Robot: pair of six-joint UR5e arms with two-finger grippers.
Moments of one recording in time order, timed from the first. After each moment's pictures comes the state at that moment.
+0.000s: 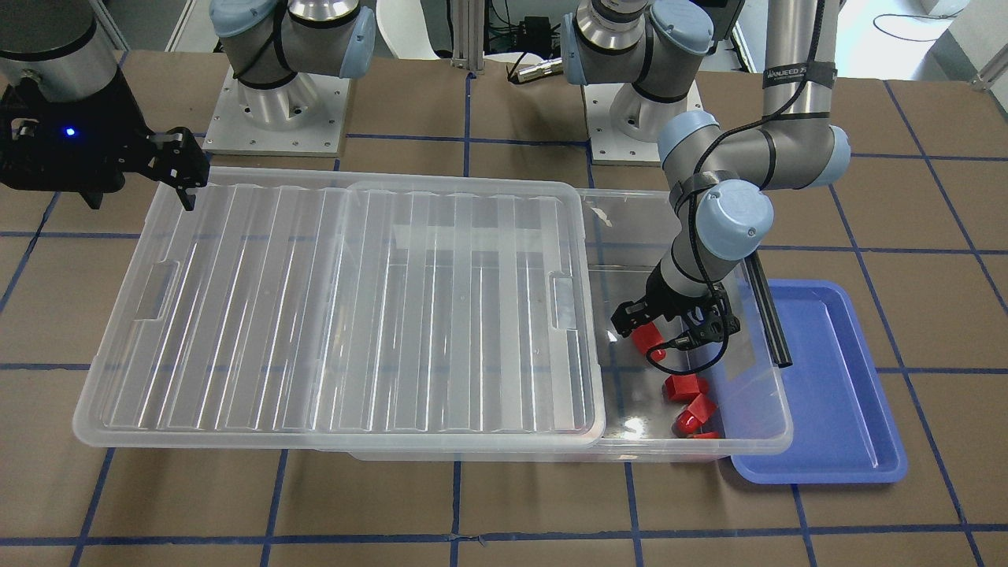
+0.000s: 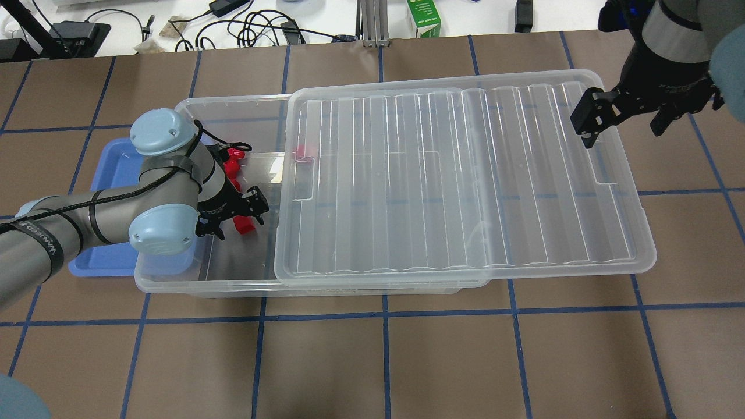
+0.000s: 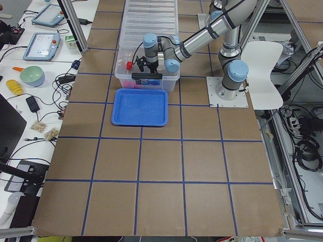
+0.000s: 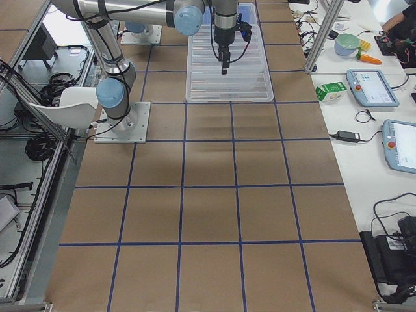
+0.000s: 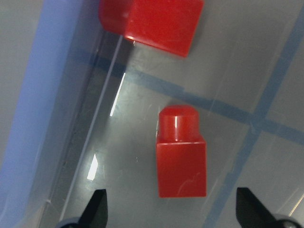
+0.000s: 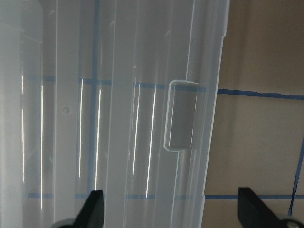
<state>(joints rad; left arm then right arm) -1.46 -1.84 -2.07 -0.87 1.54 -0.26 1.43 -1.61 1.65 -1.63 -1.69 -0.24</state>
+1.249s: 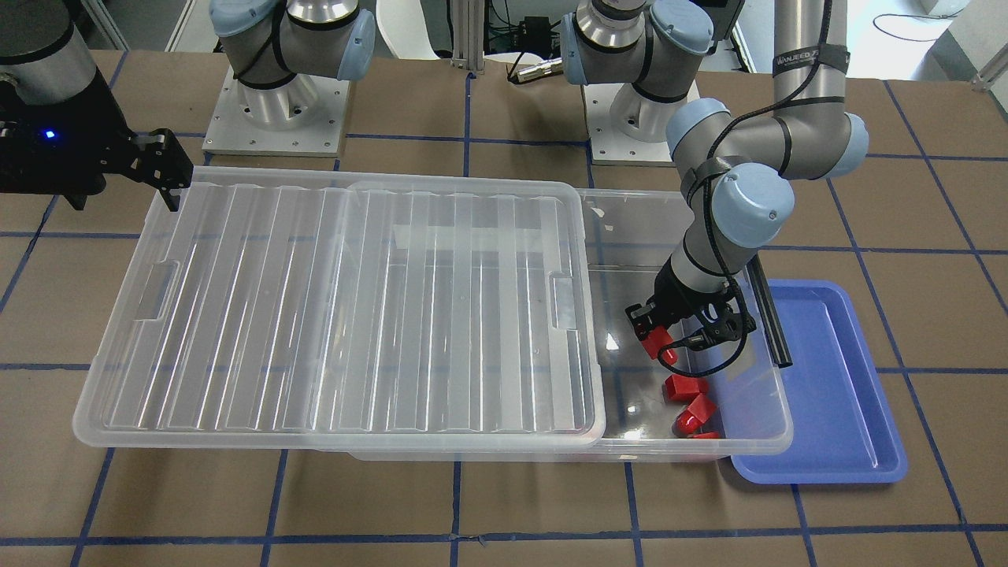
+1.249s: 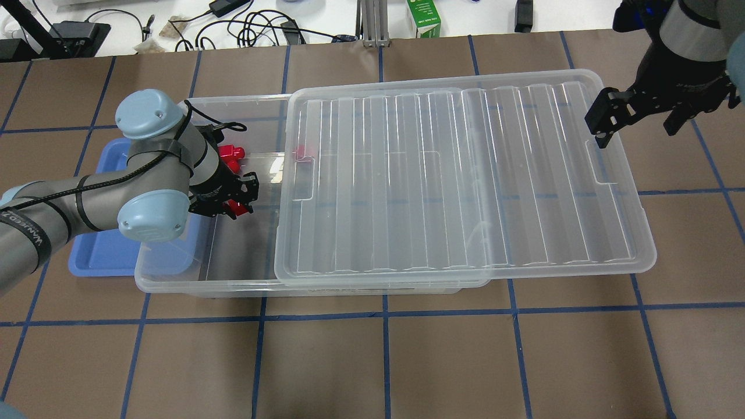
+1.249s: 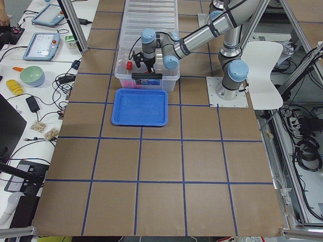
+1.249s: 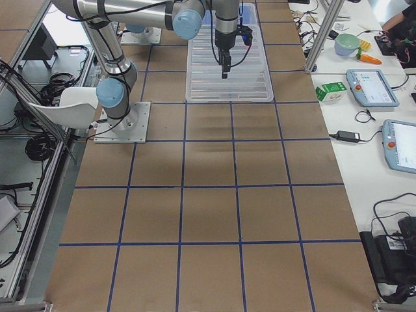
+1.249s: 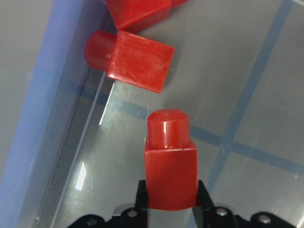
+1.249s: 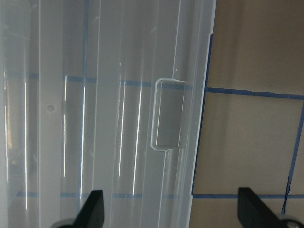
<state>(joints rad) -1.47 -1.78 -2.01 -0.92 1.52 -0.26 1.40 -1.61 1.65 -1.63 -1.70 -0.26</state>
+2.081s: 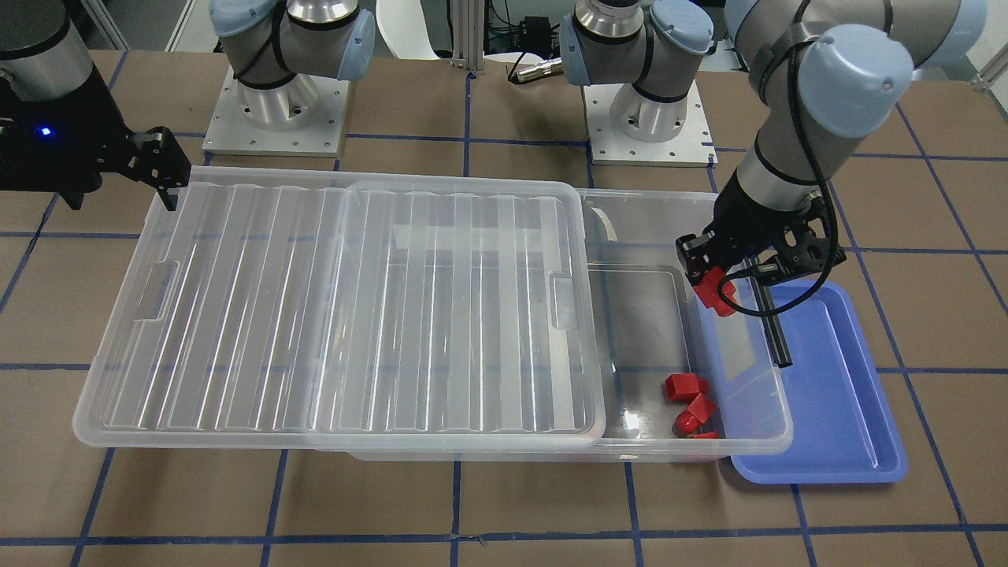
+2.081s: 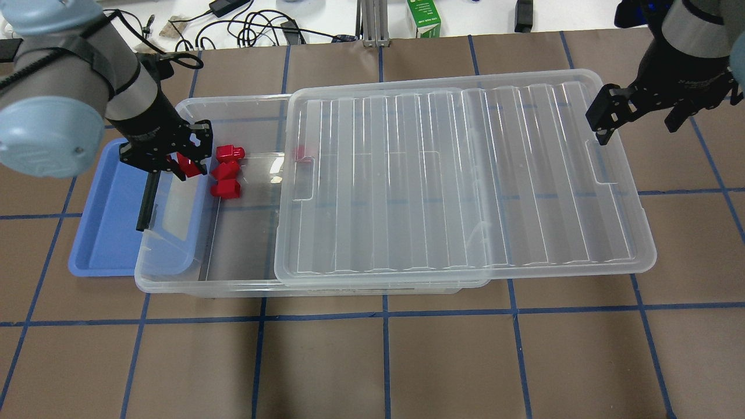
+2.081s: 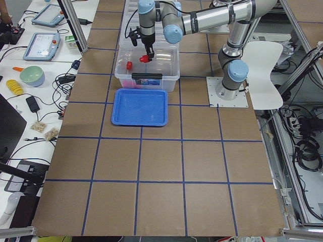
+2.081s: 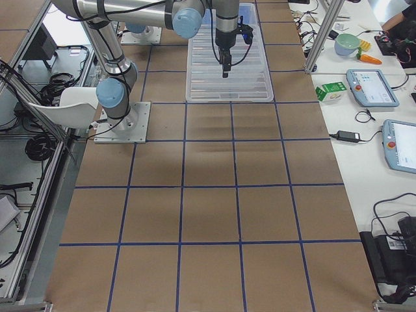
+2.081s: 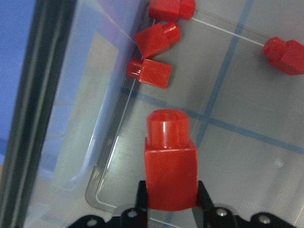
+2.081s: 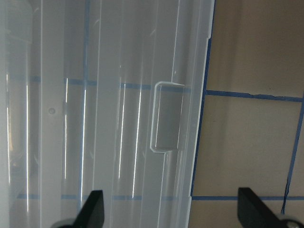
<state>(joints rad) -1.43 -1.64 -1.71 -1.40 1.59 -0.13 1.40 -1.61 1.65 -1.63 -1.70 -0.26</state>
